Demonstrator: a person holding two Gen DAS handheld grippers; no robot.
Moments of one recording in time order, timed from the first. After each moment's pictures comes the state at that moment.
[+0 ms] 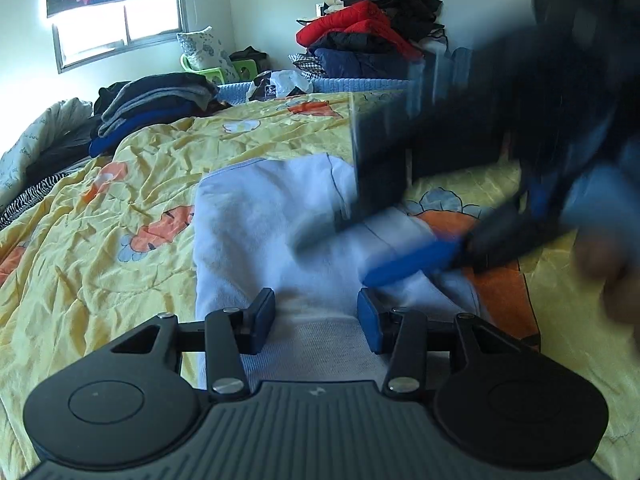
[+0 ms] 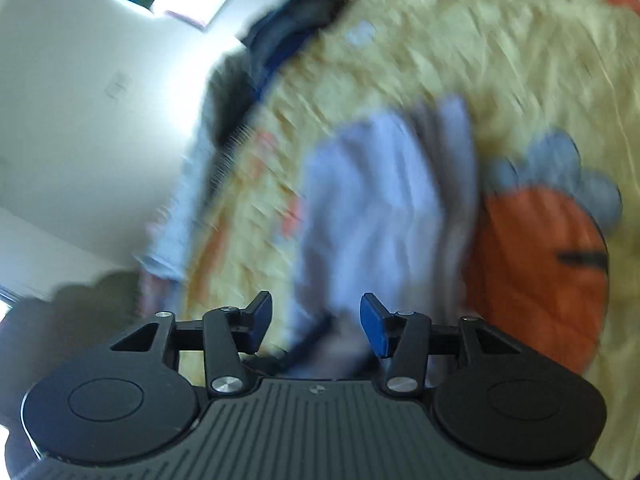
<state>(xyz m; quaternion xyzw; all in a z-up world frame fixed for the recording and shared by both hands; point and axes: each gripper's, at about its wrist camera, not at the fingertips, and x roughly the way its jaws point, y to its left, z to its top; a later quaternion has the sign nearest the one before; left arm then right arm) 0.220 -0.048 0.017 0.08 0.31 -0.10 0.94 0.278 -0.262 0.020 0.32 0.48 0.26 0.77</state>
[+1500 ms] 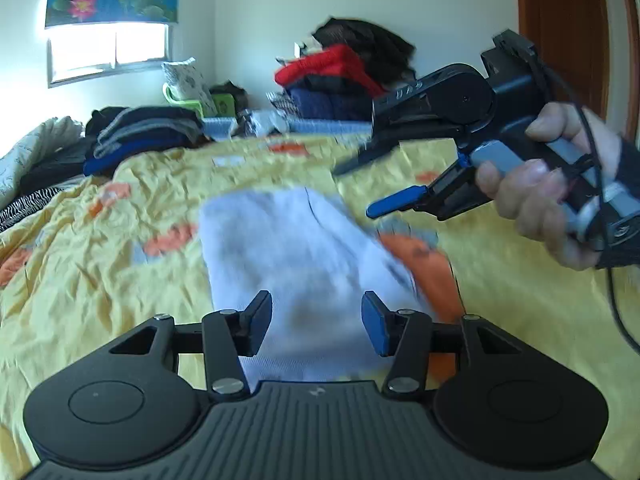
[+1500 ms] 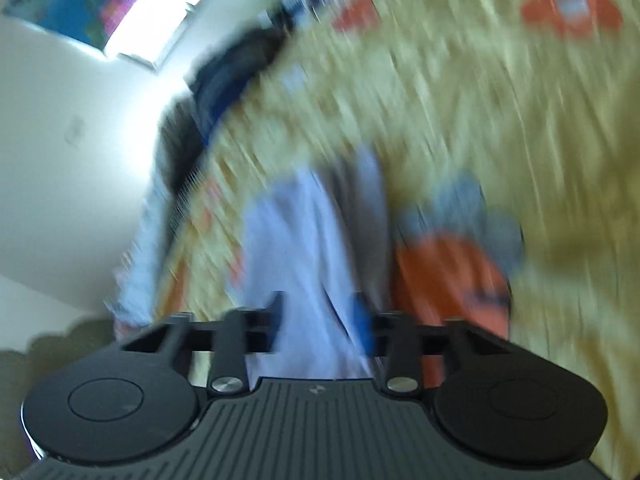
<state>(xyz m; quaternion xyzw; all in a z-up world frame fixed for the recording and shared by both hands) 0.155 -0.018 0.046 0.04 0.25 -0.15 0.96 0.286 -0.307 0.042 0.37 0.43 0.20 0.80</state>
